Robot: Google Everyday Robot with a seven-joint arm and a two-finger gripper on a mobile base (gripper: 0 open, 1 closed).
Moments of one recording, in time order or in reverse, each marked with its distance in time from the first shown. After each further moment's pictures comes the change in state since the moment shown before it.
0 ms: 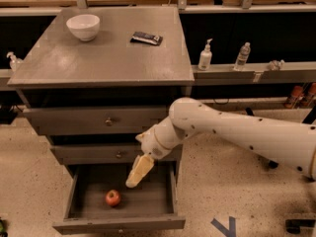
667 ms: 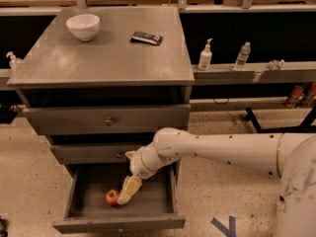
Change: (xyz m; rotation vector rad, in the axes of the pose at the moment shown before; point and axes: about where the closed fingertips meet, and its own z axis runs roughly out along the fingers) arm 0.032 0.002 0.096 0.029 -0.006 -0.070
